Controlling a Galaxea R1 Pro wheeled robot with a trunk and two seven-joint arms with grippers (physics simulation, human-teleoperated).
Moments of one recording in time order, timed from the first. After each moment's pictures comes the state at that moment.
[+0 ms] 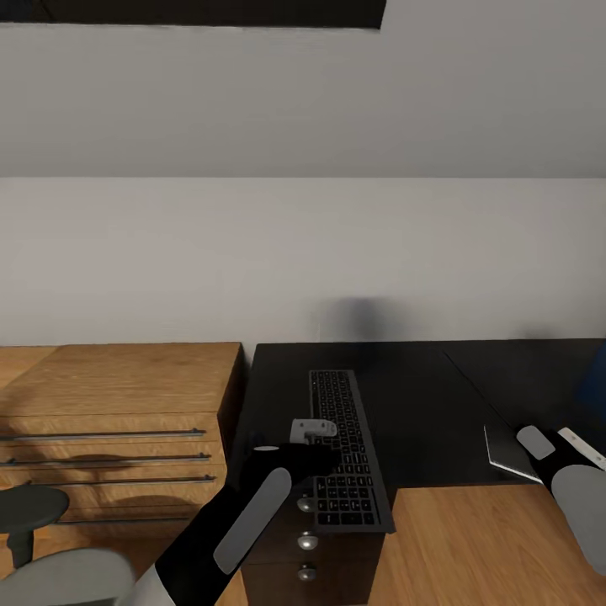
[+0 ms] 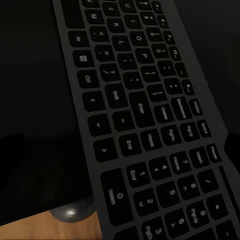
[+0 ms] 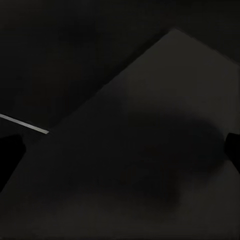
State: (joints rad) left arm -0.51 -0.12 -0.65 -1.32 0.82 0.73 0.59; right arm -0.94 -0.36 -0.41 -0.20 -0.47 0.05 -0.45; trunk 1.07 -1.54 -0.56
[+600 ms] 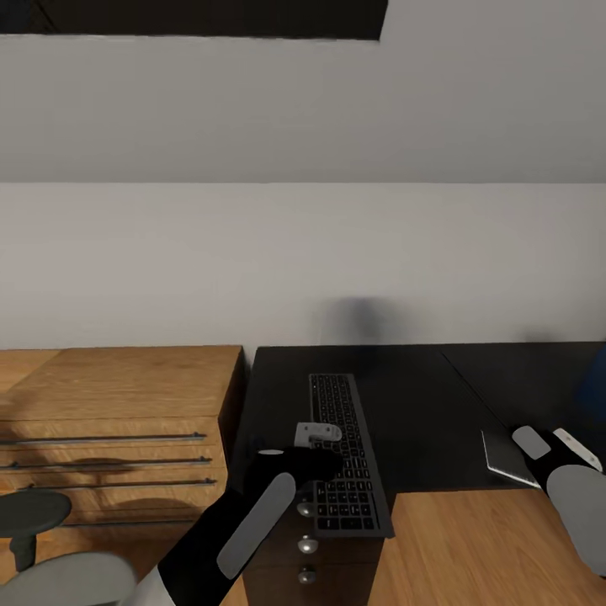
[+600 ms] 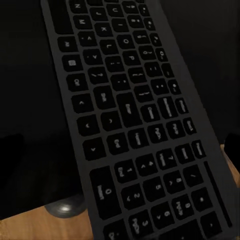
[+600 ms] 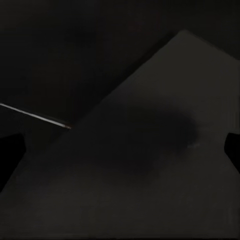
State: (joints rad) left arm -0.51 -0.12 -0.68 -1.32 0.82 0.73 0.60; right arm -0.94 -0.35 -0.43 -0.20 -0.47 0.04 -0.45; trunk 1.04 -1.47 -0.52
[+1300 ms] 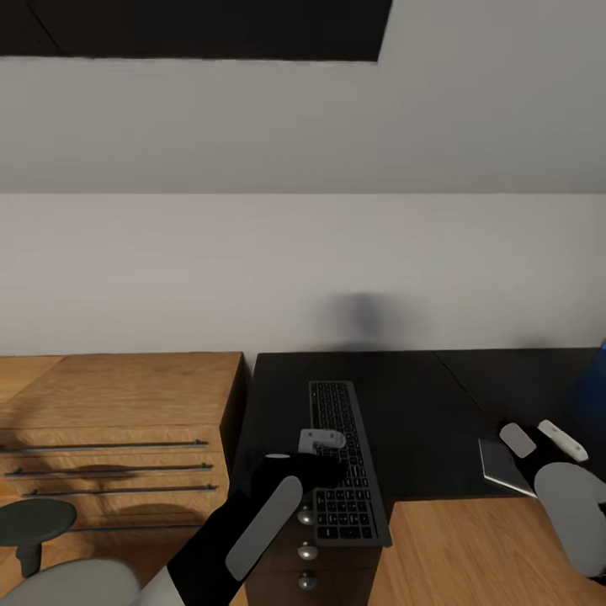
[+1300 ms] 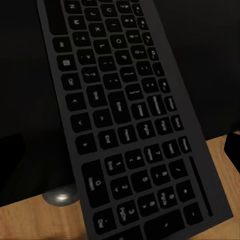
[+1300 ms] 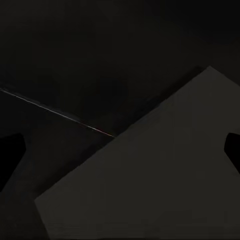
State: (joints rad) left arm -0.51 -0.15 -0.68 -1.27 0.81 0.73 0.60; right arm -0.94 -0.31 -0.41 -0.22 -0.40 0.04 -0.44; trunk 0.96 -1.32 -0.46
